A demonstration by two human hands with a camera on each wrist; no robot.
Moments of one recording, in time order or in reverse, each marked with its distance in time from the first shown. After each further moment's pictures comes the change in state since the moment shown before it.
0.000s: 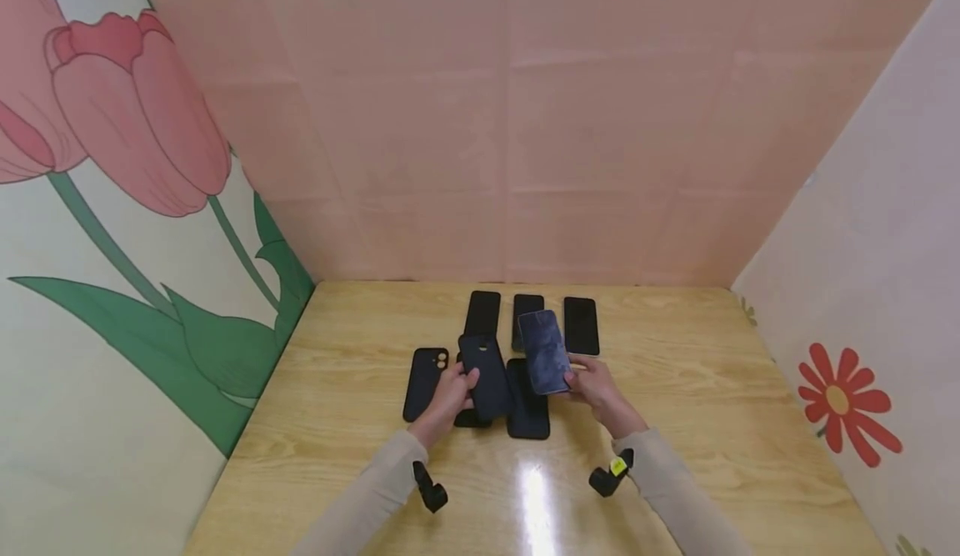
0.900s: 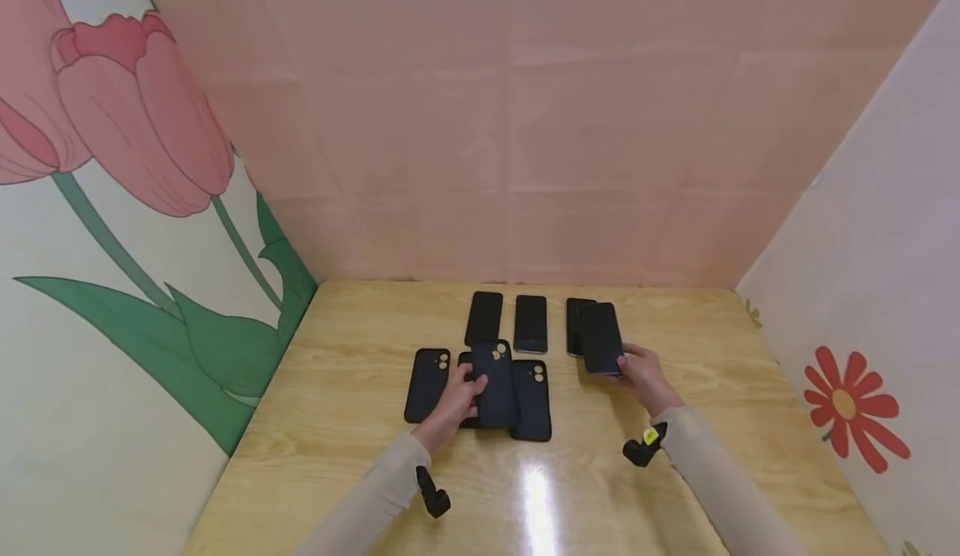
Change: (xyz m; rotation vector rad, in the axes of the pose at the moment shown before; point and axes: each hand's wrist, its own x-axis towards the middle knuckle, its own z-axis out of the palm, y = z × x) left_hand -0.001 -0.006 0.002 -0.001 -0.029 -0.044; right_hand 0.019 0.000 -0.085 0.043 0.143 0.093
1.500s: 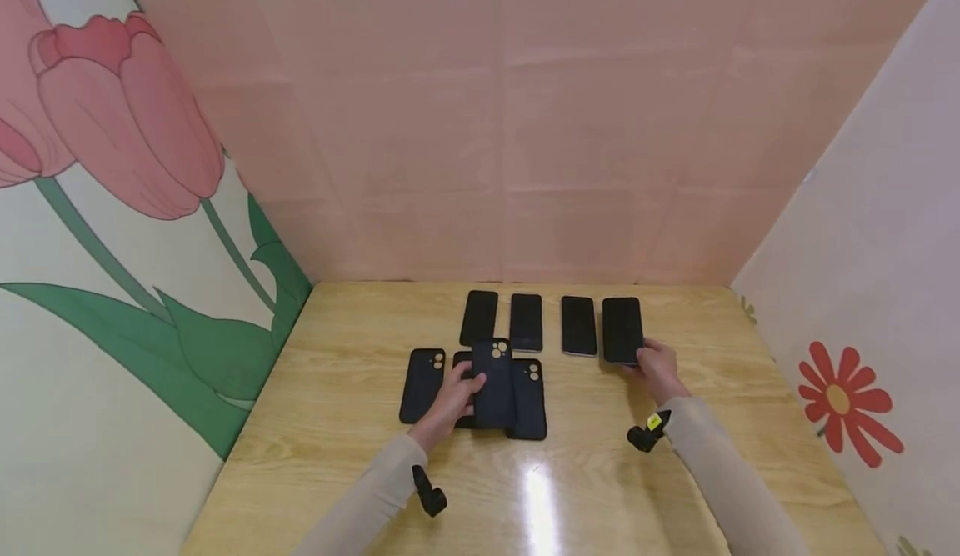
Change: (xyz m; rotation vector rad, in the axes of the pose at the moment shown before) left_hand 0.002 0.000 0.005 0.019 -0.020 -0.012; right_hand 0.010 0.001 -0.033 0.123 0.111 0.047
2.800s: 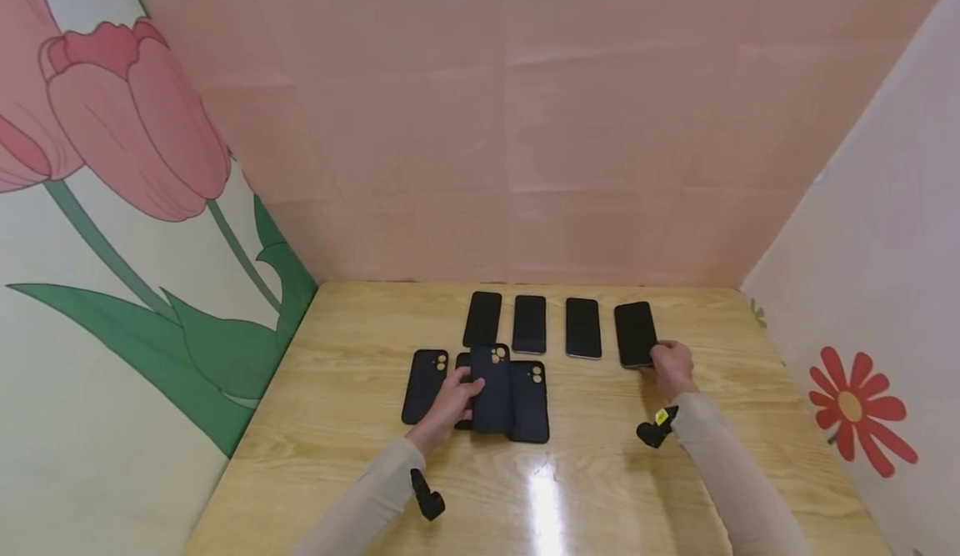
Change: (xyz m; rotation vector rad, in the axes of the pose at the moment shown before) left_hand 0.001 -0.005 -0.006 0.060 0.037 -0.040; right_hand 0.038 0.010 -0.019 -0.130 0.232 0.029
